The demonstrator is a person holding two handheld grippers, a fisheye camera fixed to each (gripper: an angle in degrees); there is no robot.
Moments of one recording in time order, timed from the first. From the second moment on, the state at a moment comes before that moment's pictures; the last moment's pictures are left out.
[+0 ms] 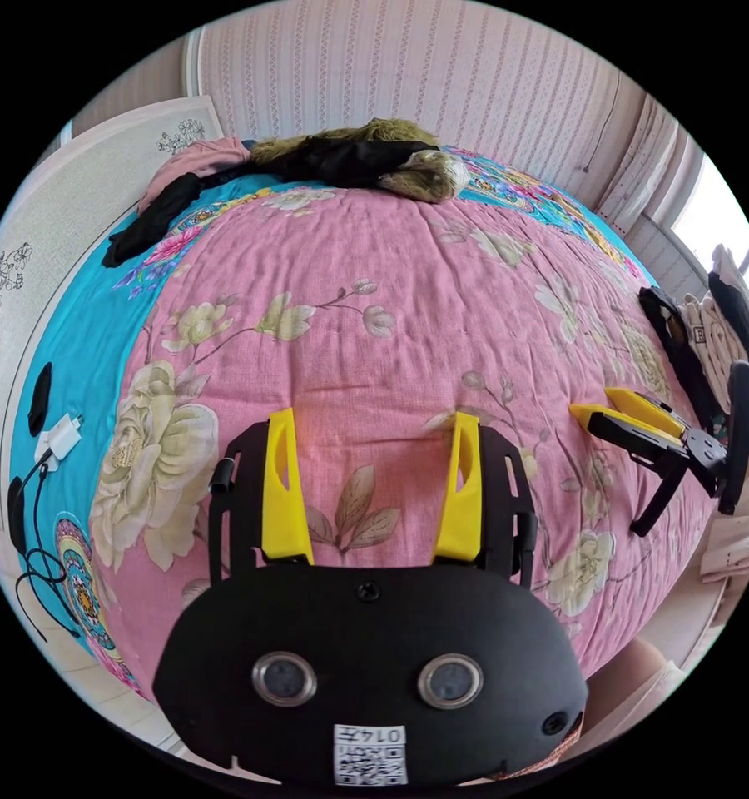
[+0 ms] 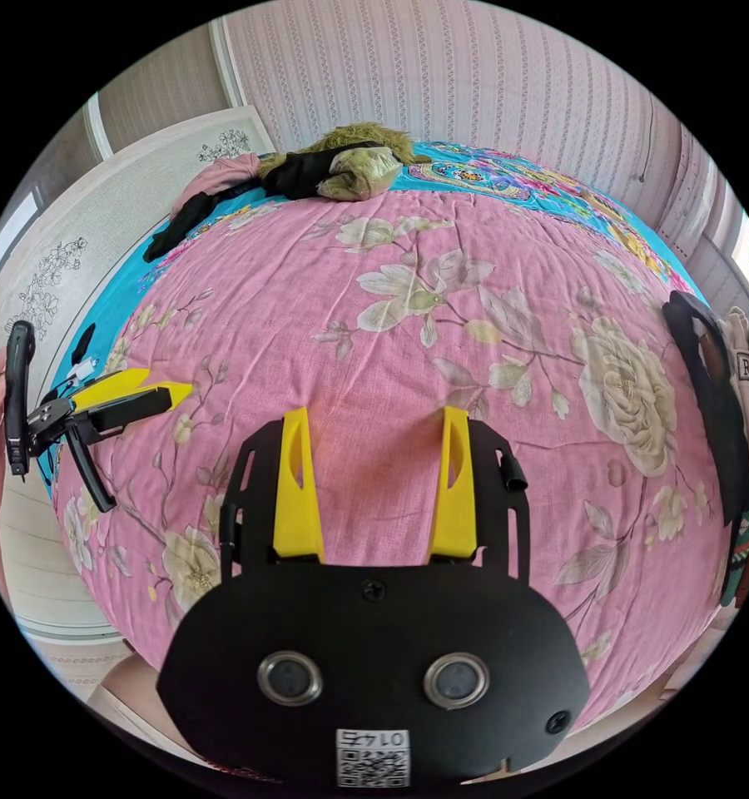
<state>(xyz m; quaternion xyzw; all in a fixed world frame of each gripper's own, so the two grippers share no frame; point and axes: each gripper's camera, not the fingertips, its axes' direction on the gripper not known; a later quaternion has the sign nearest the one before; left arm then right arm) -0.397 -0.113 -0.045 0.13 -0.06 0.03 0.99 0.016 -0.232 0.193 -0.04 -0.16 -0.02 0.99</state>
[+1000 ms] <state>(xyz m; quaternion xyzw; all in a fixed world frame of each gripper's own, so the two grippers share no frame) -0.390 -0.113 -0.046 0.13 -0.06 0.03 0.99 0.052 -0.236 0.202 -0.04 -0.16 -0.02 0.99</state>
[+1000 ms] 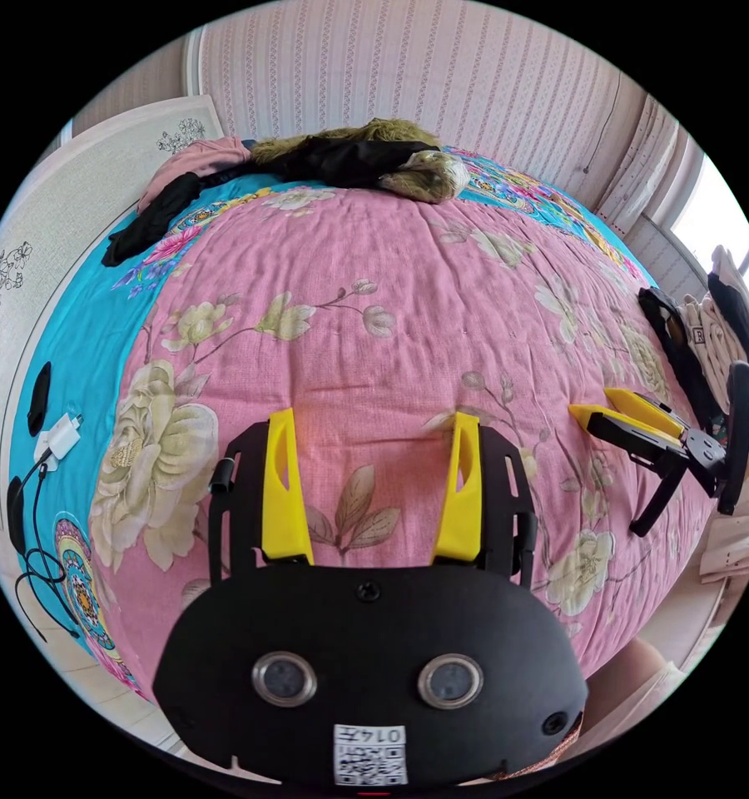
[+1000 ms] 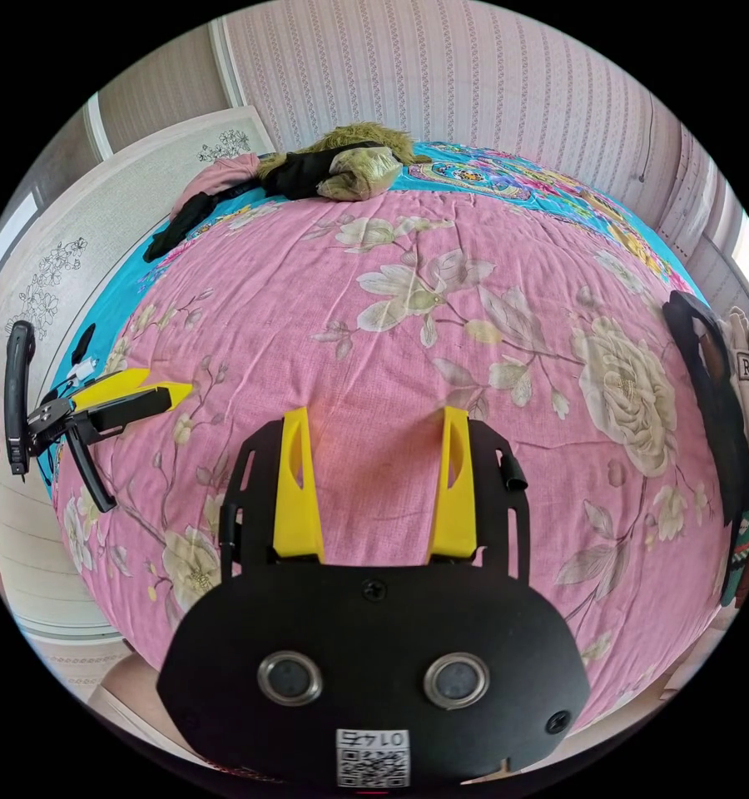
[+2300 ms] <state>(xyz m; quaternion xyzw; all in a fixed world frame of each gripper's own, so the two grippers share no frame) -0.357 -0.128 -0.038 0.10 -0.06 0.03 0.99 0.058 -0.241 0.197 -0.05 -0.16 -0.02 0.99</state>
